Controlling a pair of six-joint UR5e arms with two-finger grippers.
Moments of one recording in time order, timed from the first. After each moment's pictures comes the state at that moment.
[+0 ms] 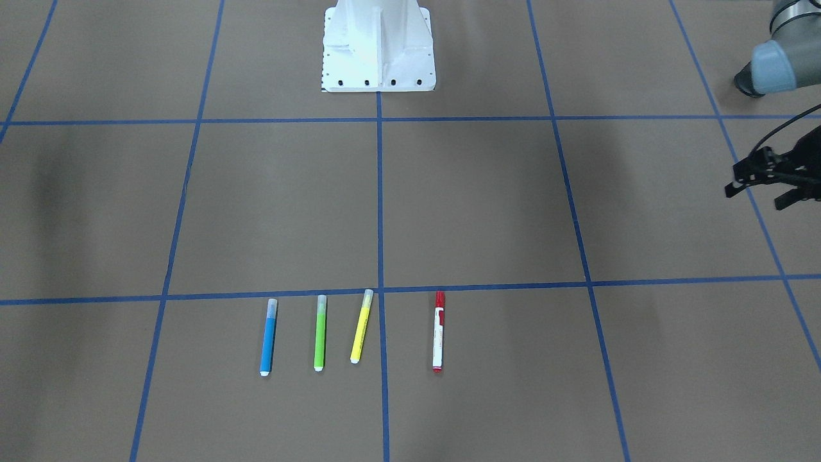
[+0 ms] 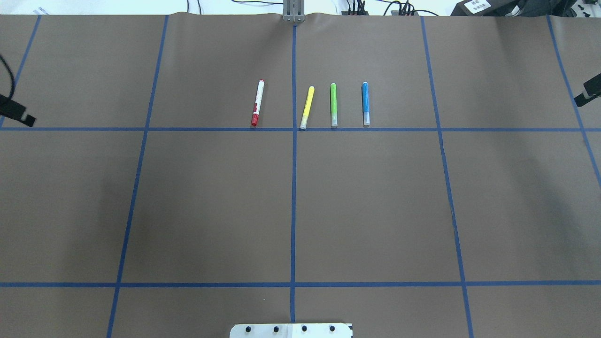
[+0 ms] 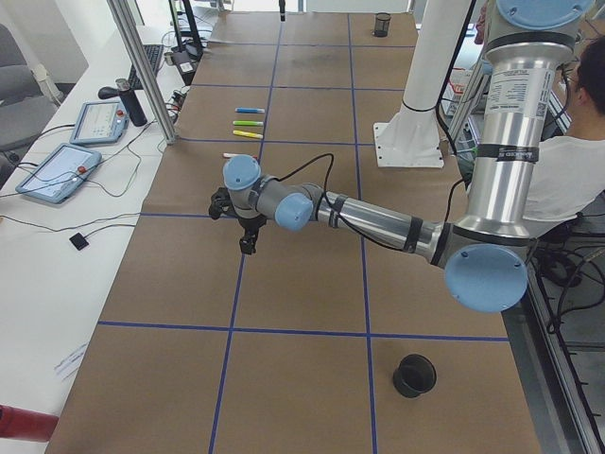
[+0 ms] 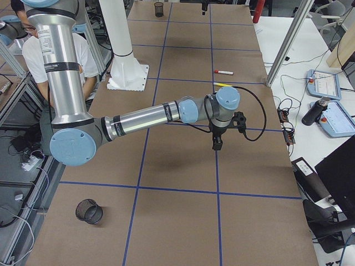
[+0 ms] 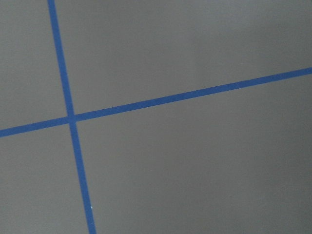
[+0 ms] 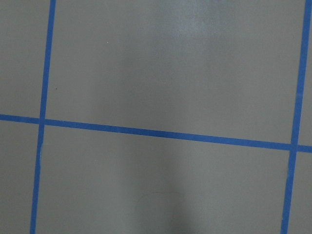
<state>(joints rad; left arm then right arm) -1.20 -1.71 -1.72 -1.79 -2.40 -0.38 1.38 -1.43 1.73 -1.65 2.43 0.19</state>
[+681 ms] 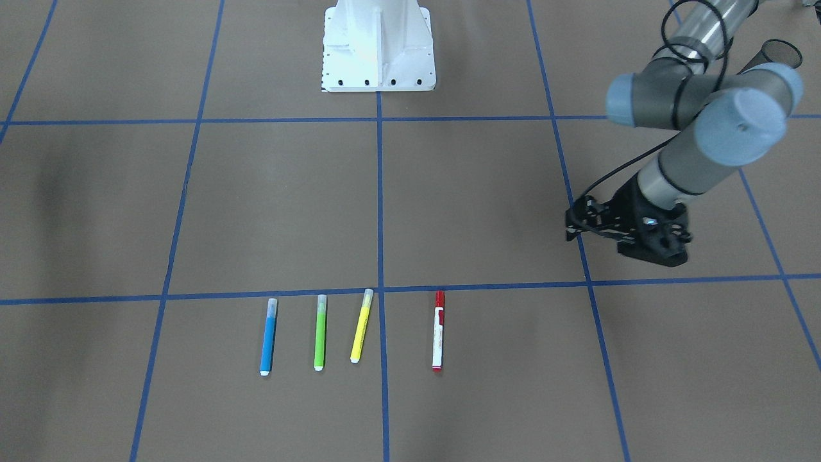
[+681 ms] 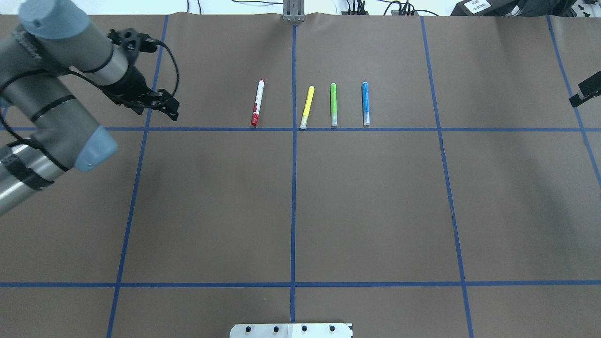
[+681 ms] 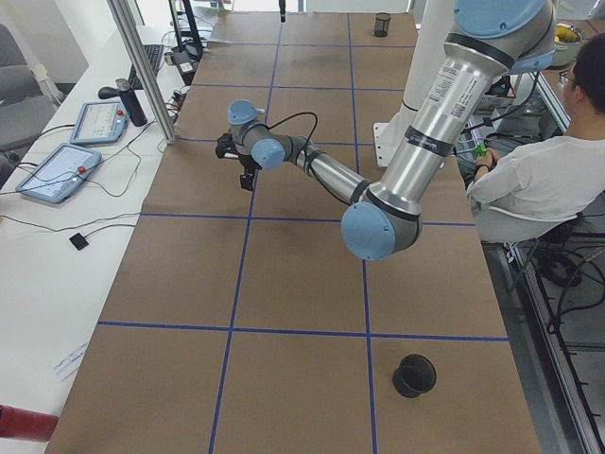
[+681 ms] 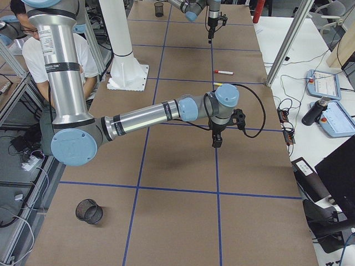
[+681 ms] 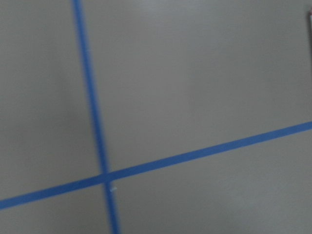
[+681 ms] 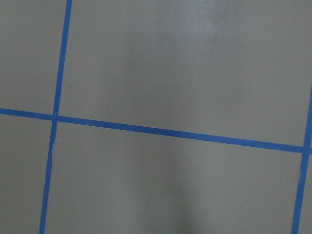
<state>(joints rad) -0.89 -2.14 -1.48 -1.80 -2.22 -0.68 1.37 -1.43 1.74 -1.65 2.43 0.19</state>
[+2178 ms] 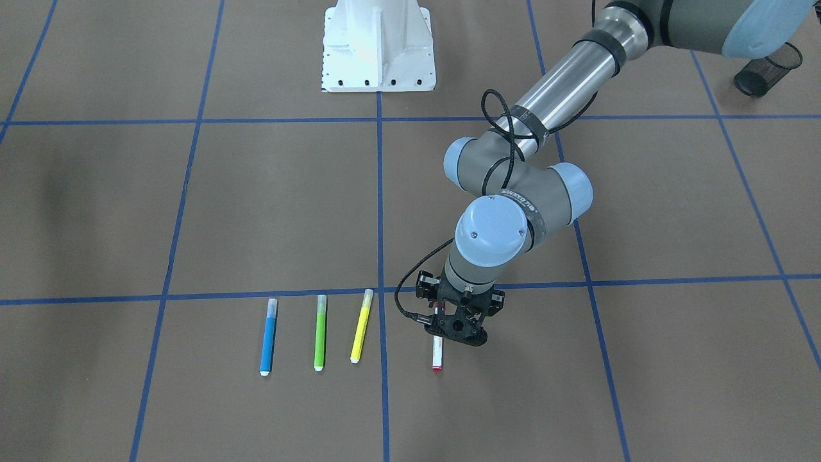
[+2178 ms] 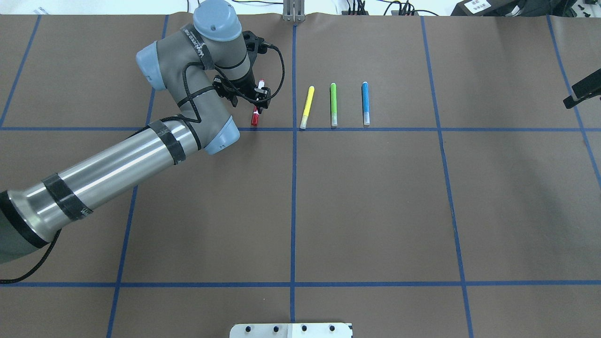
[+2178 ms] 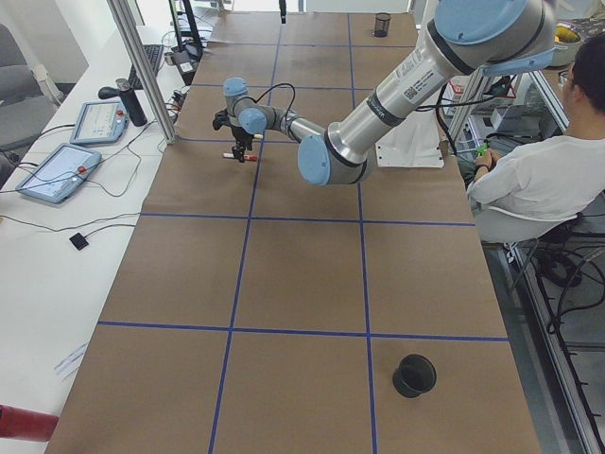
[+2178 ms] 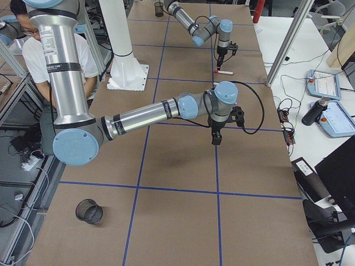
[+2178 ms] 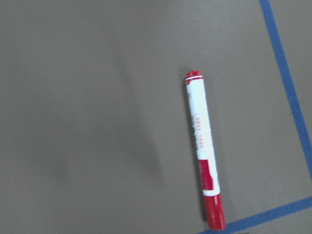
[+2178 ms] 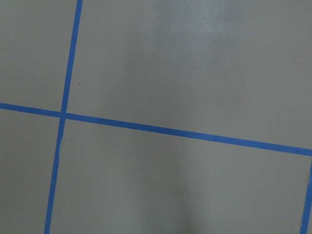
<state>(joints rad) -0.77 -2.56 -0.95 -1.91 -2.07 -0.71 1.35 -1.43 1.76 -1.65 2.42 0.20</state>
